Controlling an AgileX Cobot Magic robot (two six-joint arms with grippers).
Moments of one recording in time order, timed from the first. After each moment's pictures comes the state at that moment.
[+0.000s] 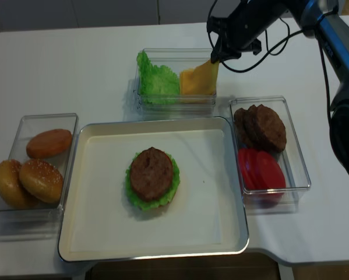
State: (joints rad) left arm -0.07 -0.02 -0.49 0.02 1.19 -0.04; right arm 0.18 2.36 -2.29 0.63 1.14 -0.06
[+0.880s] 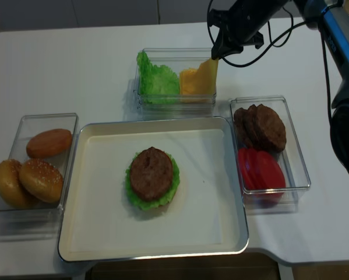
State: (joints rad) left arm -0.07 -0.02 -0.49 0.02 1.19 -0.04; right arm 0.18 2.36 -2.34 0.61 1.24 -0.04
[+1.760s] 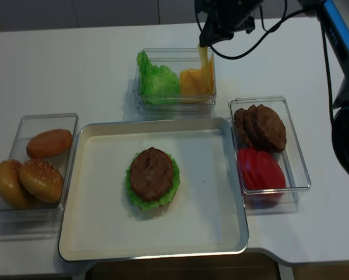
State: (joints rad) left arm -0.07 -0.02 -0.49 0.02 1.19 -0.04; right arm 0.25 2.28 -2.35 0.60 1.24 -0.04
